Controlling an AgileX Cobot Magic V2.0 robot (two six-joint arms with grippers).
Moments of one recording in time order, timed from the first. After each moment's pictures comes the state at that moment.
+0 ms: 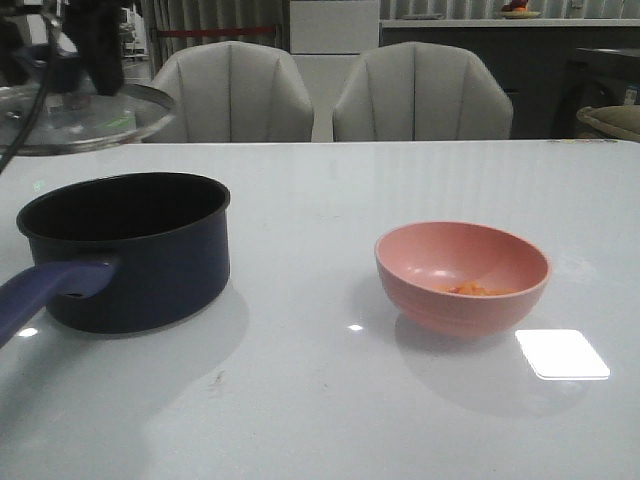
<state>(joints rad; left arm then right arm) -0.31 1.66 -1.55 0.16 1.02 -0.23 0.12 -0.01 0.03 -0.01 0.08 -0.03</state>
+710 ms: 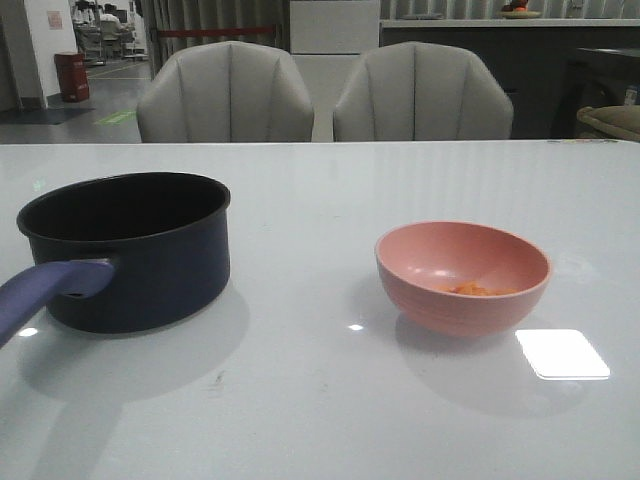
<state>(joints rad) 0.14 1.67 -1.15 -0.09 0.74 0.00 0.12 -0.01 0.03 -0.01 0.08 -0.03</state>
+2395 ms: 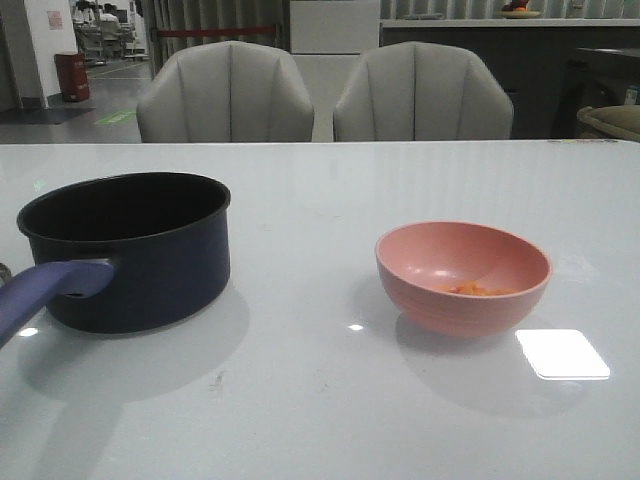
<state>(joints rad) 0.03 1.67 -1.20 0.04 0.78 0.00 0.12 -0.01 0.03 -0.01 0.08 -0.03</state>
